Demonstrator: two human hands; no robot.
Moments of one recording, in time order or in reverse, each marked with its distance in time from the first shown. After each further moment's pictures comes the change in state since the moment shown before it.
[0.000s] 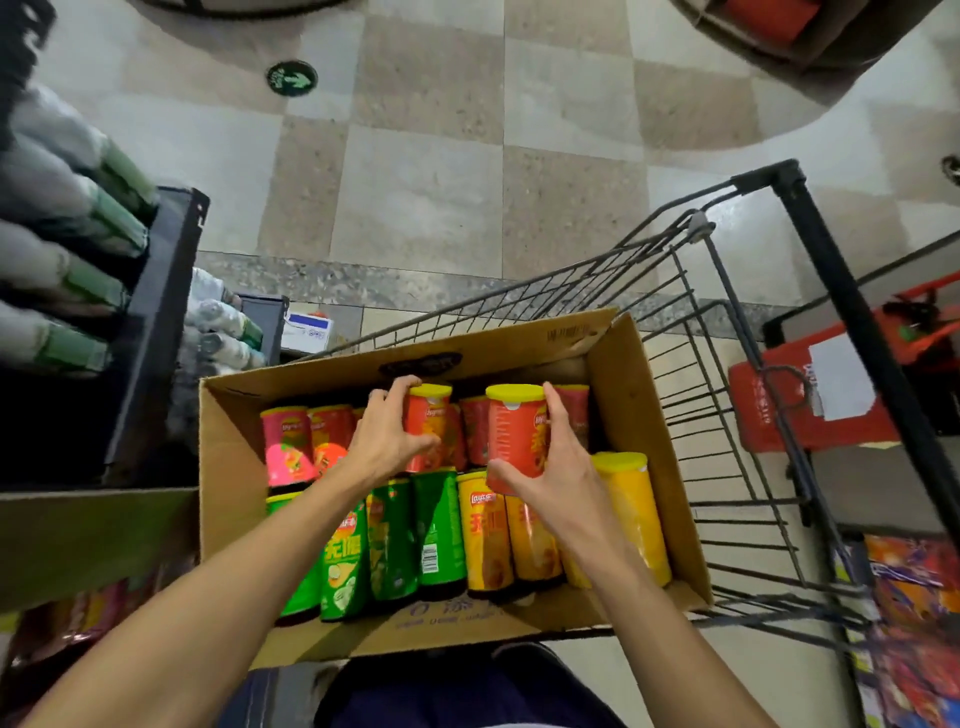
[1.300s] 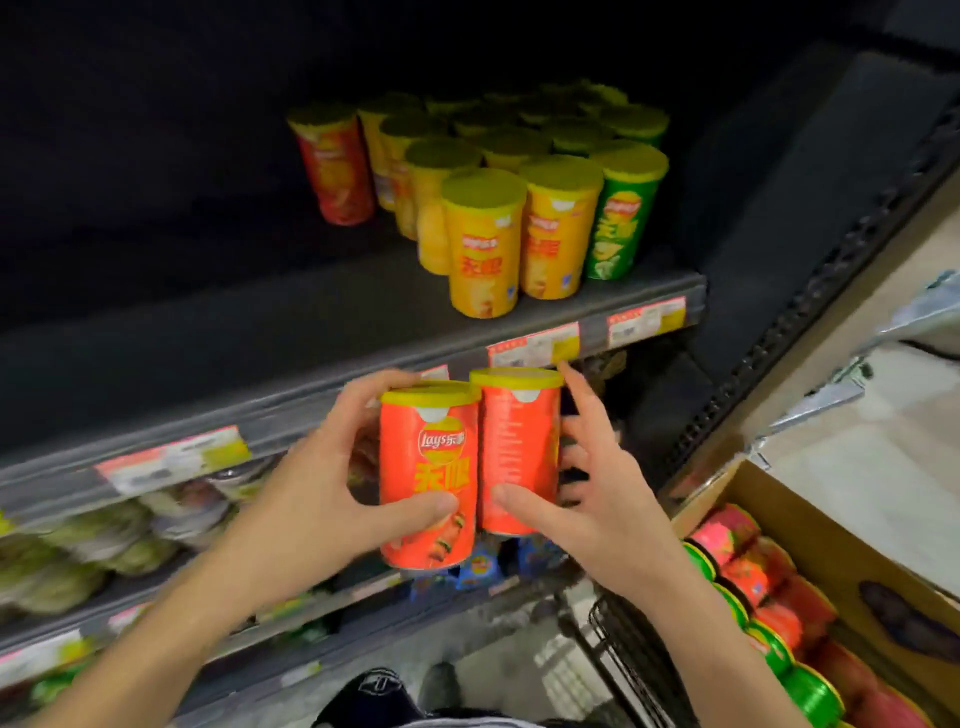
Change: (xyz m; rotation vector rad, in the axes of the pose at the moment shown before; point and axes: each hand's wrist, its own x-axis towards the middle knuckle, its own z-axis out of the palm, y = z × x) left_hand -0.653 -0.123 -0.136 -0.487 1.110 -0.169; right_hand -0.335 -0.307 0.147 0.231 -1.046 -1.072
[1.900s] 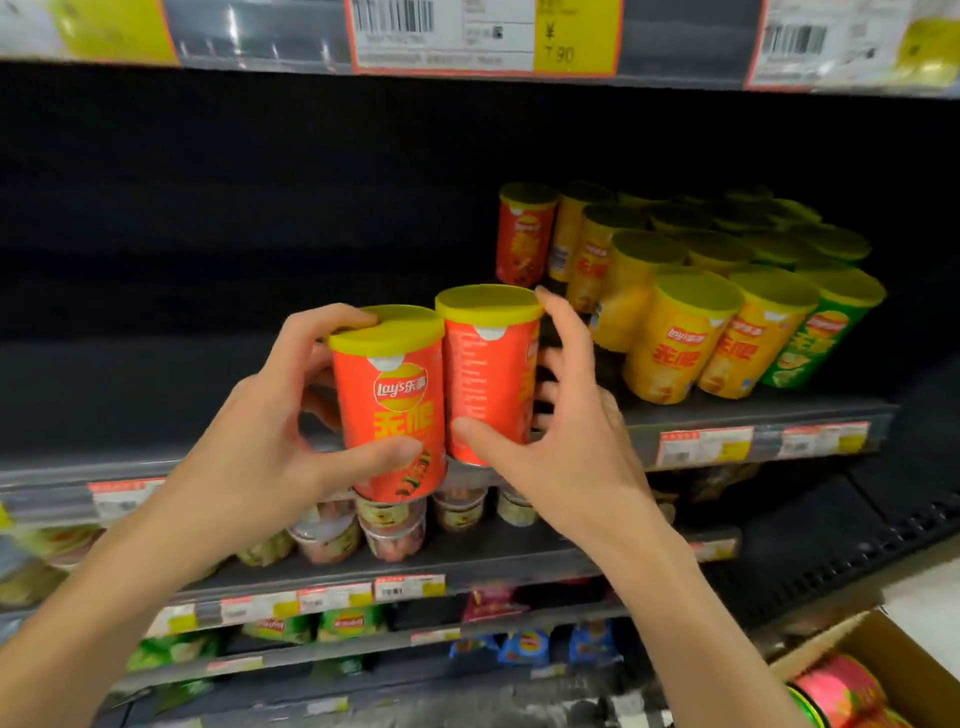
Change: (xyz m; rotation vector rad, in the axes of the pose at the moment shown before) left_hand -0.037 -0.022 -0.147 0.116 0.348 0.129; right_hand 0.099 -0.107 0.124 -0.175 -0.054 -0.224
